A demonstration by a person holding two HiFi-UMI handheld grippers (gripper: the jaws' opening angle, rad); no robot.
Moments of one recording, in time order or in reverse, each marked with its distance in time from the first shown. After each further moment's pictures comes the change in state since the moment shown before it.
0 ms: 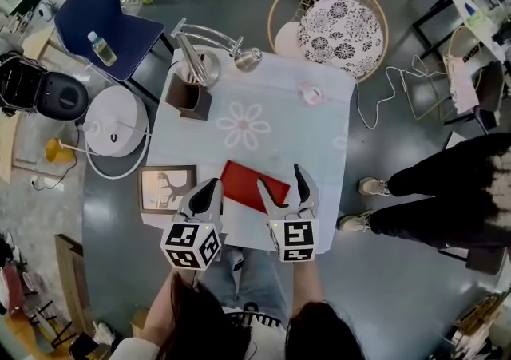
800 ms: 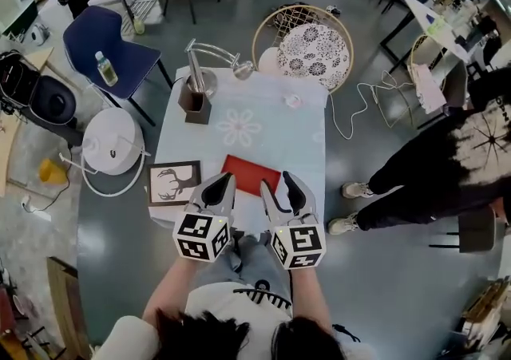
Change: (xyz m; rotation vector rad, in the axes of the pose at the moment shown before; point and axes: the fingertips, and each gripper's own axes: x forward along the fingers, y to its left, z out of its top) left arm -0.081 -0.064 0.042 0.126 -0.125 -0.197; right arm -0.117 0.057 0.074 0.077 -0.152 -0.046
